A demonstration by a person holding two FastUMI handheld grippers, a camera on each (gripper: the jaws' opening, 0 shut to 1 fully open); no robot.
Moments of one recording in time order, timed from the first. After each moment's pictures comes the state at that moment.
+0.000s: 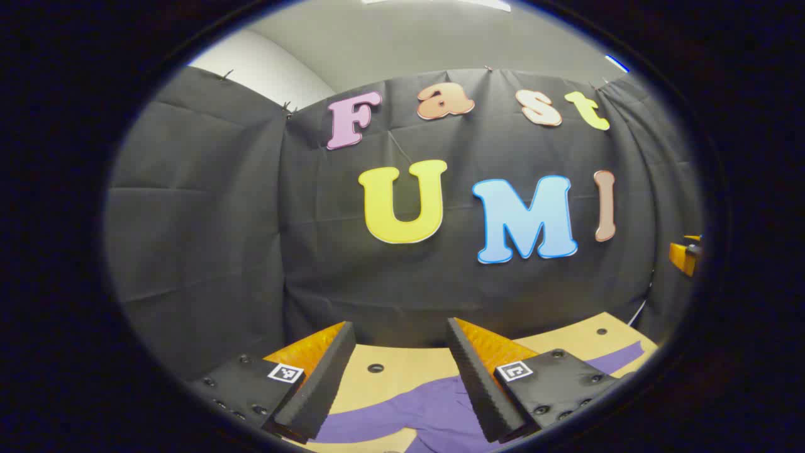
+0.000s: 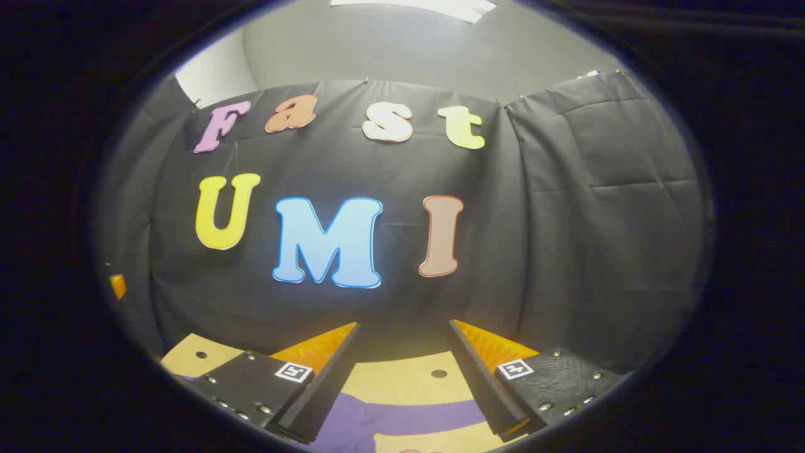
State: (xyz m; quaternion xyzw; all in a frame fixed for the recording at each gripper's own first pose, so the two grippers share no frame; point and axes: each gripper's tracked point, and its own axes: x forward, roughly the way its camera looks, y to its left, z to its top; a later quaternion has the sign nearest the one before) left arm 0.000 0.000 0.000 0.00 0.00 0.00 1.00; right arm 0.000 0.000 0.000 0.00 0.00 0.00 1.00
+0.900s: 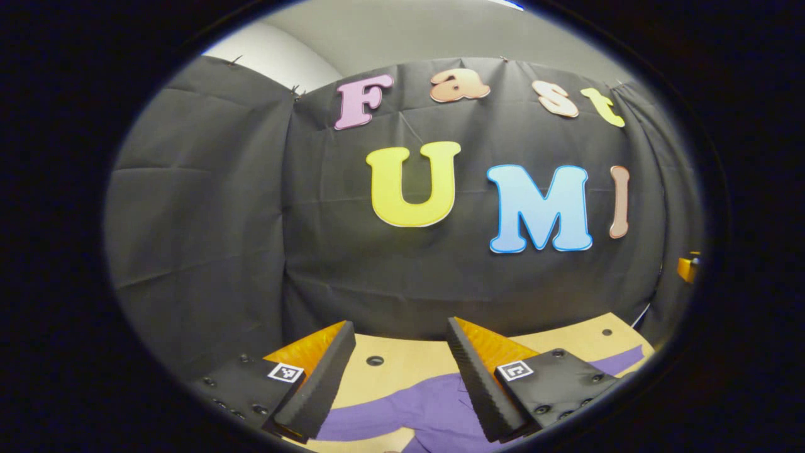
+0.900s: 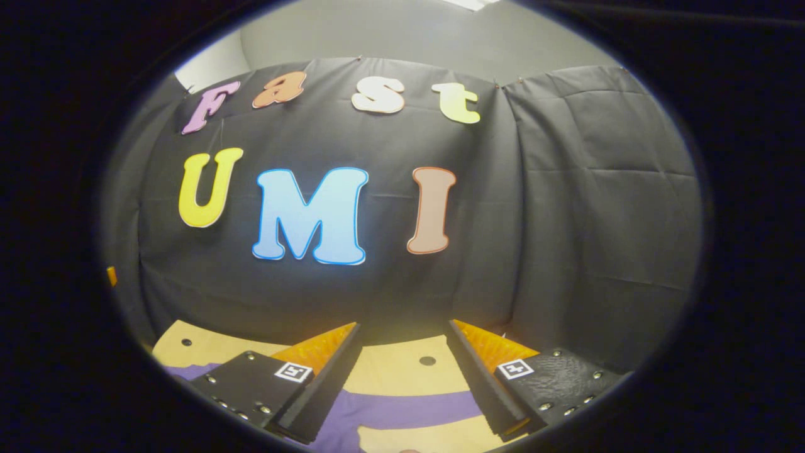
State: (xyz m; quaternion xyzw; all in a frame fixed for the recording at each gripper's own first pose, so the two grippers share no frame) left arm 0.029 0.005 -0.033 -0.05 0.03 0.01 1.00; right arm 0.027 -0.020 -0.032 -0.01 0.05 -0.01 1.00
